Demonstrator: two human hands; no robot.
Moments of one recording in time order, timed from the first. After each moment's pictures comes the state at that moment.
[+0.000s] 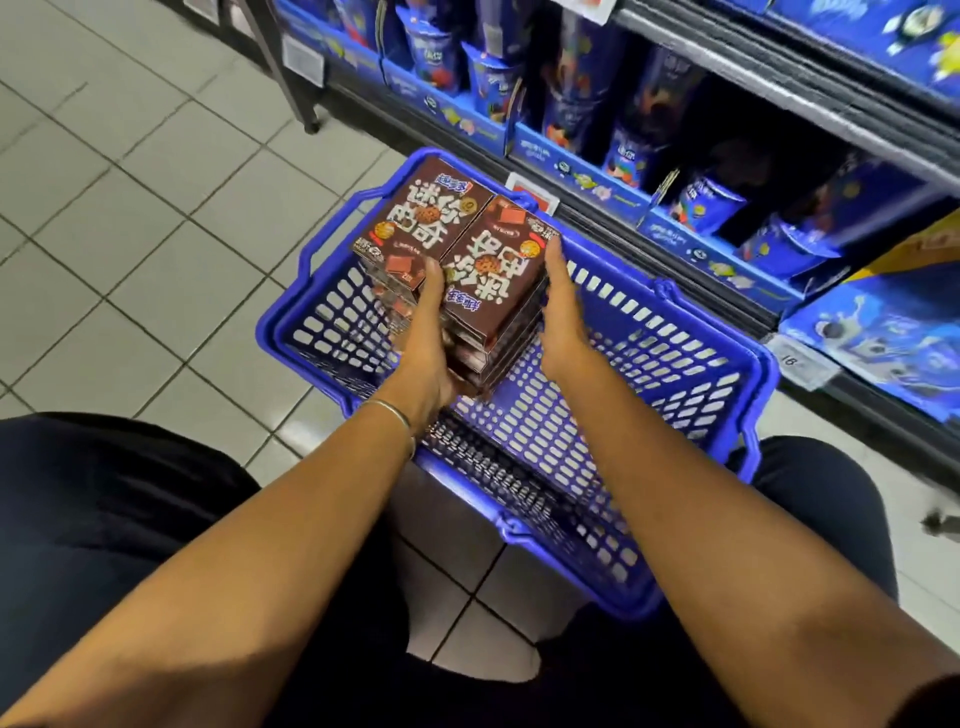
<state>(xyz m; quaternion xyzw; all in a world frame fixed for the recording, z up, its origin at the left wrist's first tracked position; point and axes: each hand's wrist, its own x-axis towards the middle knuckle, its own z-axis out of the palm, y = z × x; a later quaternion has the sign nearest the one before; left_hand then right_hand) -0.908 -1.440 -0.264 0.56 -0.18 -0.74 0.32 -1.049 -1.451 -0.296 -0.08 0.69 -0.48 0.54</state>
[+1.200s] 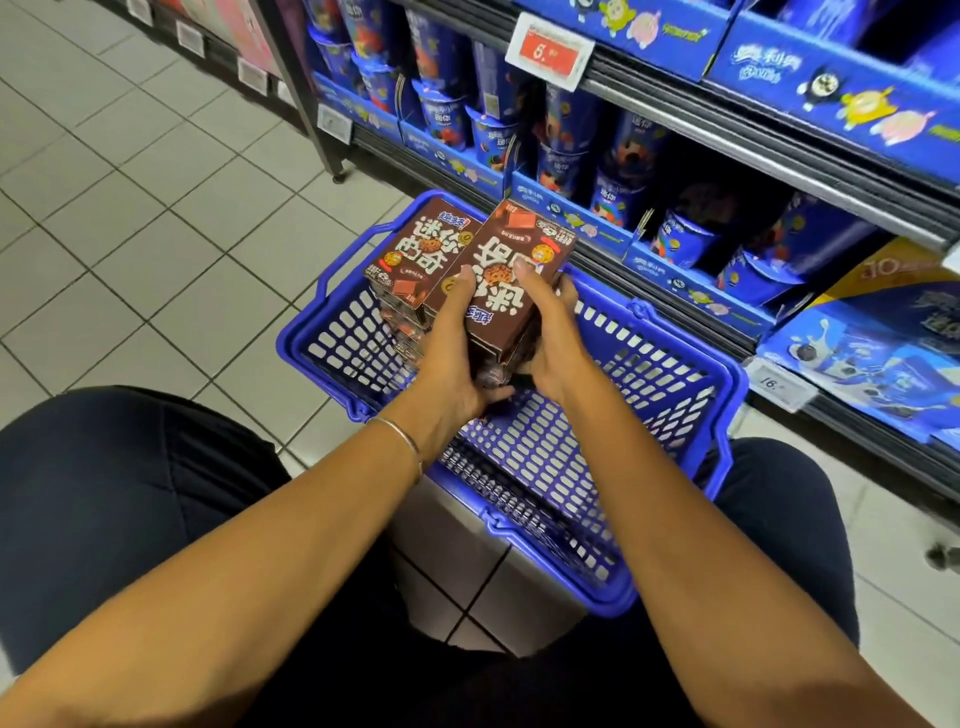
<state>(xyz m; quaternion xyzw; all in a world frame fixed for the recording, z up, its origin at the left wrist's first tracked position) -0.935 -1.409 -0.208 0.53 -0.17 -0.77 0.30 -1.050 -1.415 -0.241 -0.14 0.56 -0.54 0.61</state>
